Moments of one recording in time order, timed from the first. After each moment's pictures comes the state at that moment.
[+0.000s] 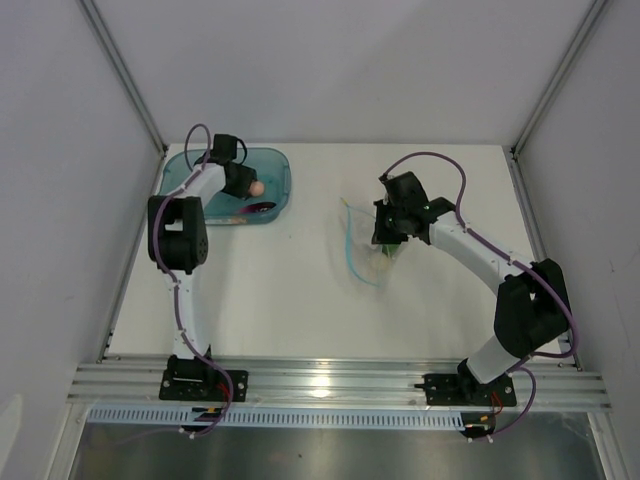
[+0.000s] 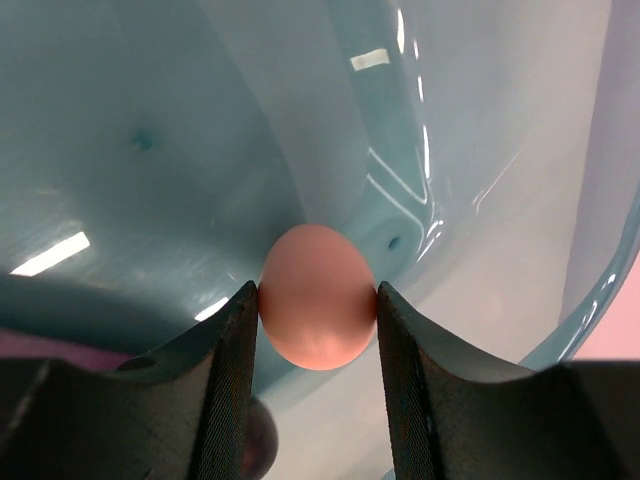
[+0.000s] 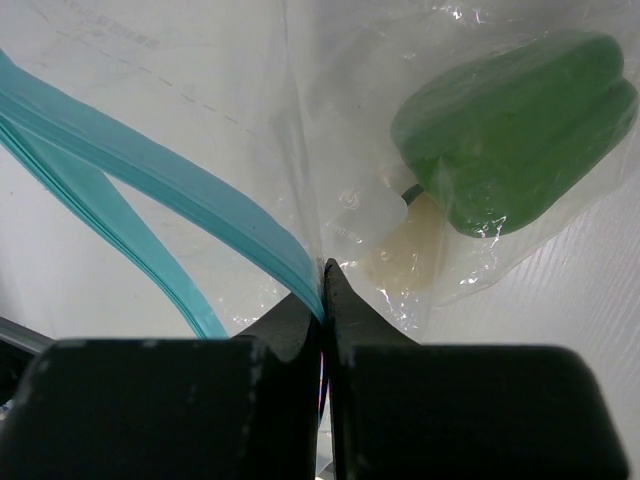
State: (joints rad) left arm -0.05 2.27 1.81 -0.52 -0.06 -1.28; right arm 0.50 1.59 1.24 -0.56 -0.09 0.44
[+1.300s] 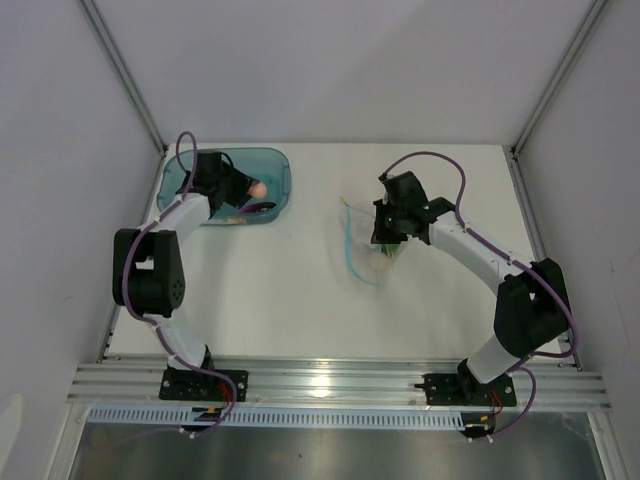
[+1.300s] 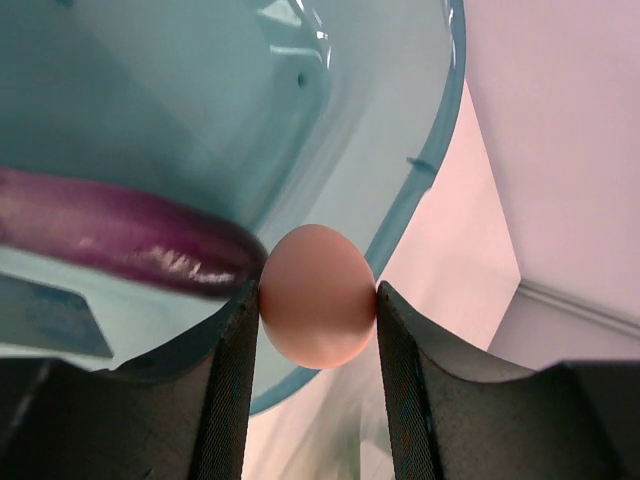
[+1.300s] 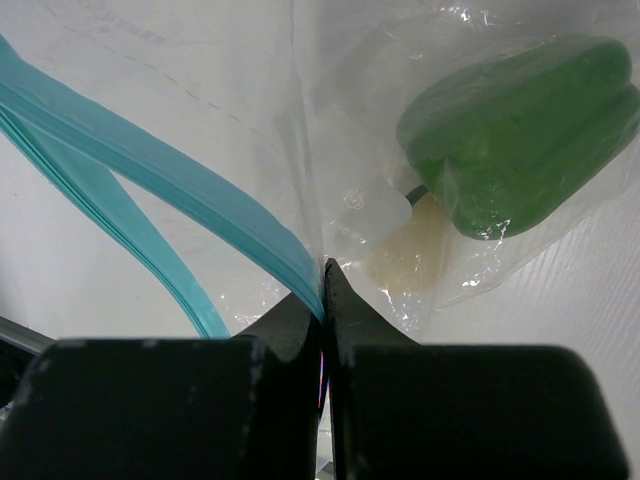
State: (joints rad) left arm -0.05 1.81 1.27 -0.15 0.10 -1.09; right arm 0.50 1.59 1.24 -0.56 -0.09 0.44
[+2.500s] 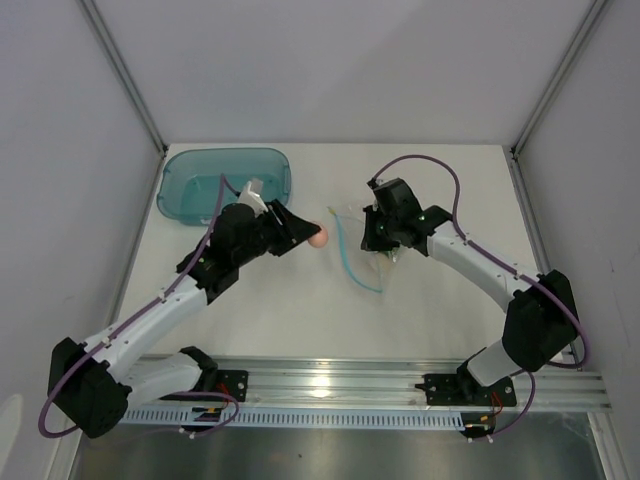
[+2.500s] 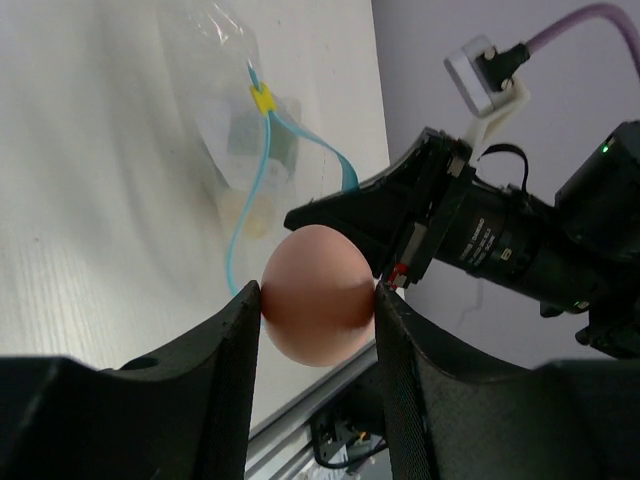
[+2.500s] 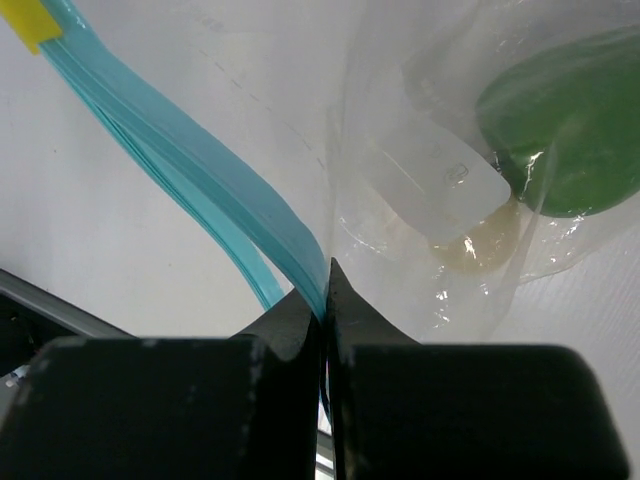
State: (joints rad) left arm -0.57 1.07 0.83 -0.09 0.14 -1.01; right arm 0.61 1.53 1.22 -0.55 -0.07 0.47
